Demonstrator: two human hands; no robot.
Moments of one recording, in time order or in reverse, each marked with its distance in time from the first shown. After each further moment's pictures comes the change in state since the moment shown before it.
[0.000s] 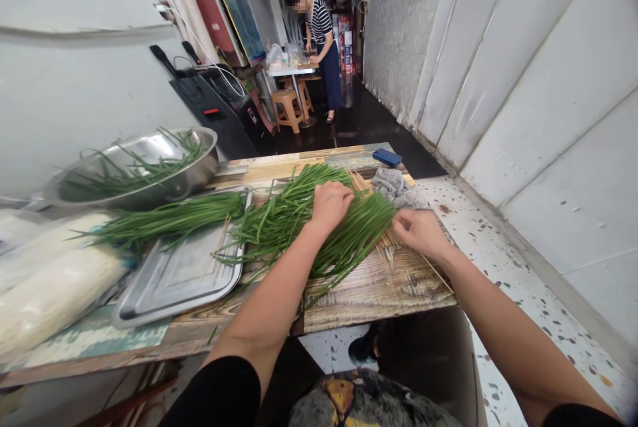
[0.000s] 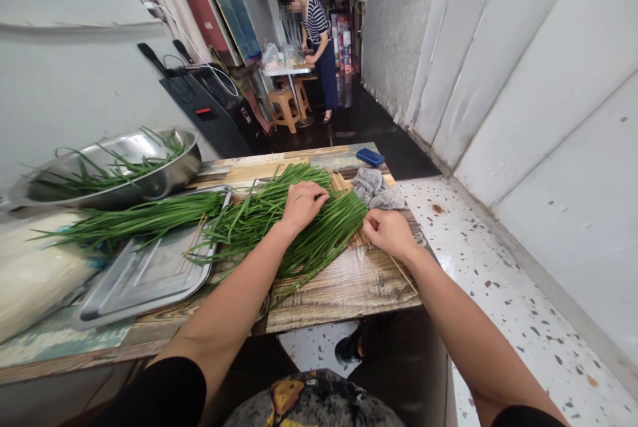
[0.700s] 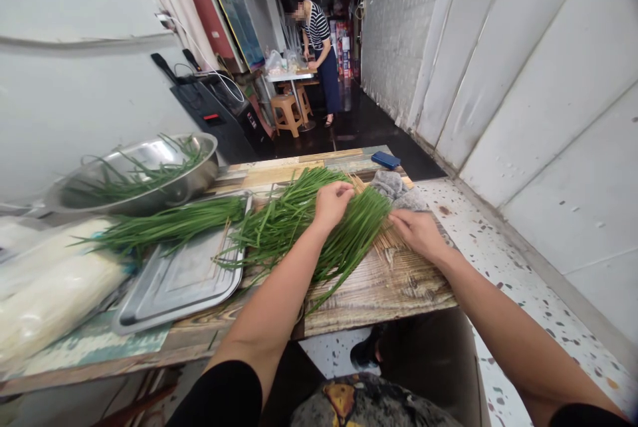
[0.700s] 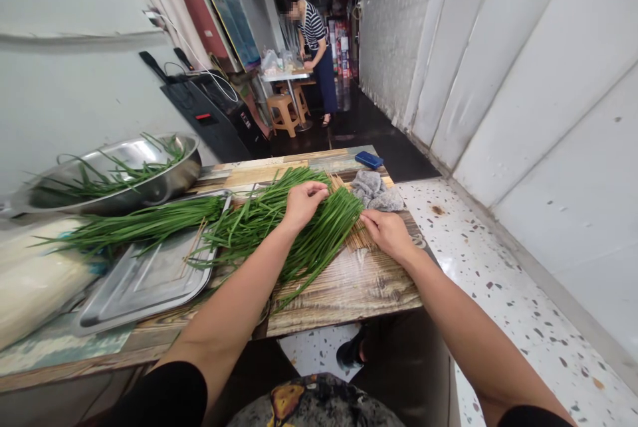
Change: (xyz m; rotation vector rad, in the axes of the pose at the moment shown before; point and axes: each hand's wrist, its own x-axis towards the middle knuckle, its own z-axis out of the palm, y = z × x) left_hand 0.009 -0.001 0.015 -0.571 0.147 -0.280; right_hand 0.002 0.005 0.005 0.037 0.044 -0.088
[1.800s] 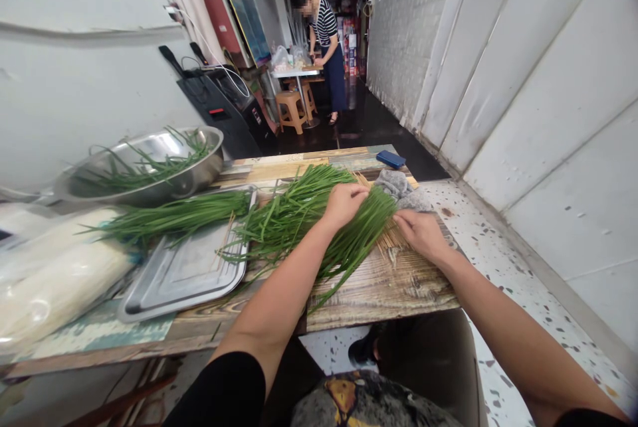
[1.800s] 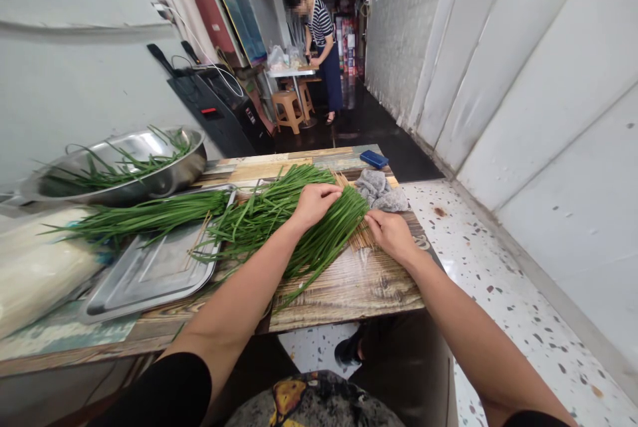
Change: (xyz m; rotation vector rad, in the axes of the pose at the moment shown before) left_hand -0.004 0.014 0.001 0.013 -0.187 0.072; right_hand 0.000 0.002 0.004 -0.049 -0.032 0.034
